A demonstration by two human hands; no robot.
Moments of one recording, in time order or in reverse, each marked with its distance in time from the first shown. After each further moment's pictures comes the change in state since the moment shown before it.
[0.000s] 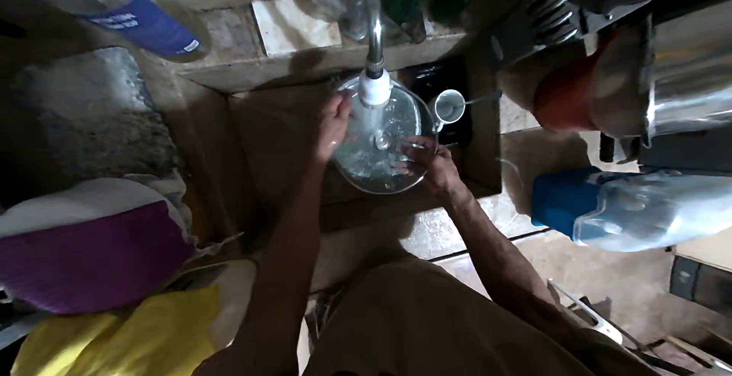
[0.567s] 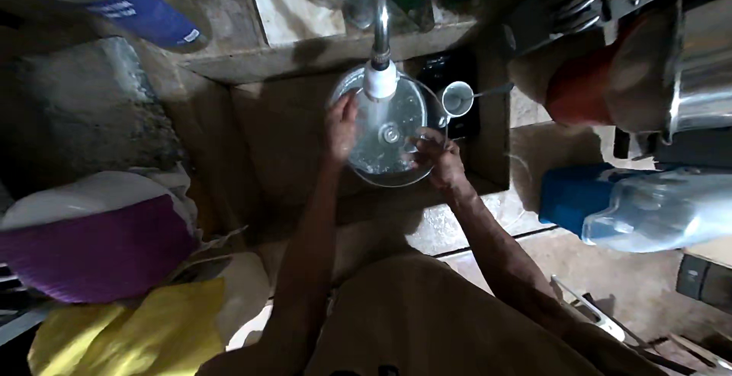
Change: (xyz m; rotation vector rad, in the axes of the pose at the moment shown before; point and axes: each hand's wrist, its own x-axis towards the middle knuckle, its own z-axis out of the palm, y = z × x) left_hand -0.012 -0.013 0.015 -0.017 0.154 0.082; right_hand 0.019 0.008 0.000 0.108 0.075 -0.080
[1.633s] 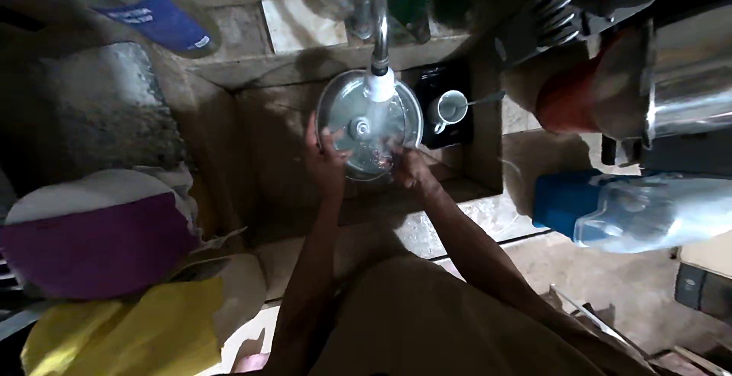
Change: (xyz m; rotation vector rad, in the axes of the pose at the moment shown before) left_hand -0.071 -0.002 -0.003 -0.280 0.432 0.020; right_hand 0.033 0.045 0.035 0.185 -0.015 0.169
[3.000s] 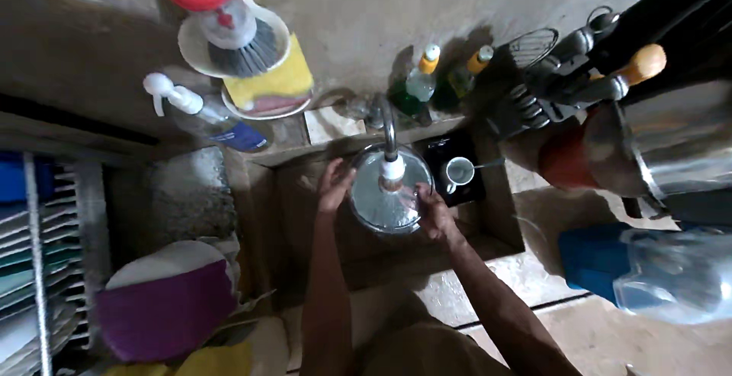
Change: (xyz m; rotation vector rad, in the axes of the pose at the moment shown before) left_hand 0.108 0.016 -0.013 0.113 -0.403 -0.253; right_hand 0.008 -0.032 -0.002 0.060 -0.045 -0.177
